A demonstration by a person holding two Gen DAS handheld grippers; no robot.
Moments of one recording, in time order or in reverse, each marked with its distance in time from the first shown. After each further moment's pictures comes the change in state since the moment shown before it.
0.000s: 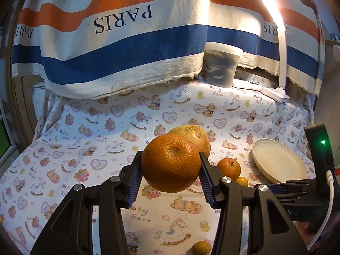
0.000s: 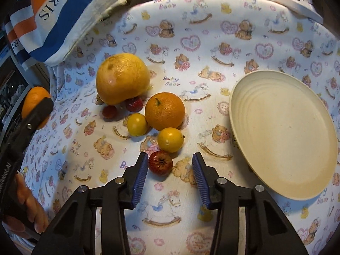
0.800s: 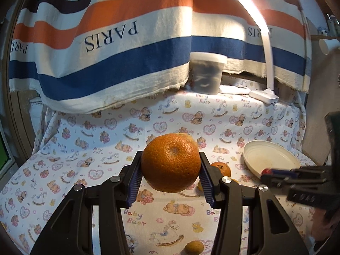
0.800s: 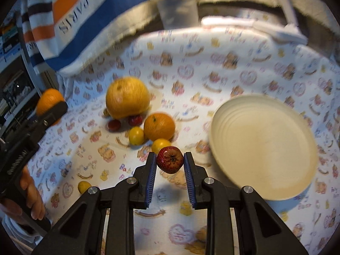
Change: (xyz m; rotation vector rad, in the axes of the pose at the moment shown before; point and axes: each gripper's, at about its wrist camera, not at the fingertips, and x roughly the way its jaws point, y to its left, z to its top) left arm -0.018 -0.014 0.001 0.056 -0.073 -0.033; right arm -0.061 -0.015 -0.016 -0.073 -0.234 -0.030
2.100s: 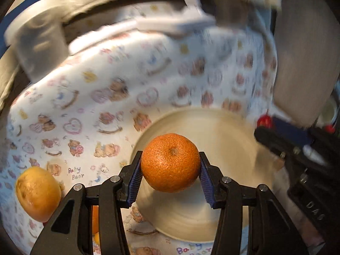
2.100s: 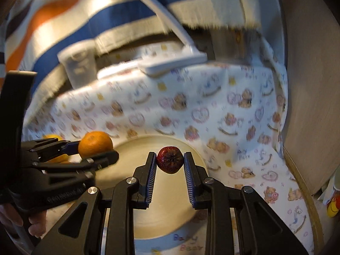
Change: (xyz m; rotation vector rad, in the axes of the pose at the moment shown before) left arm 0.157 -0.227 0.022 0.347 0.463 -0.251; right arm -0.034 -0.150 0.012 0.154 -0.146 -0.270
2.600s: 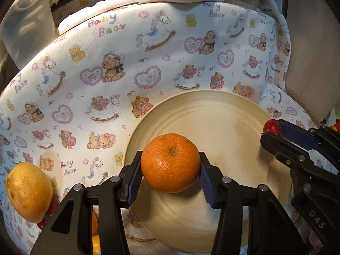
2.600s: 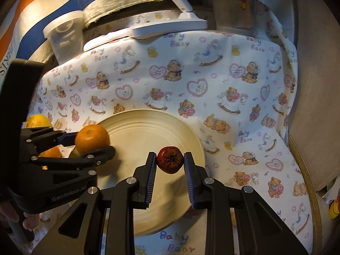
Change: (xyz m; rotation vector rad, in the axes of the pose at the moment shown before) left arm 0.034 0.010 -0.001 -0.017 0.077 0.011; right arm 0.029 -0.004 -0.012 -0.023 0.126 -0.001
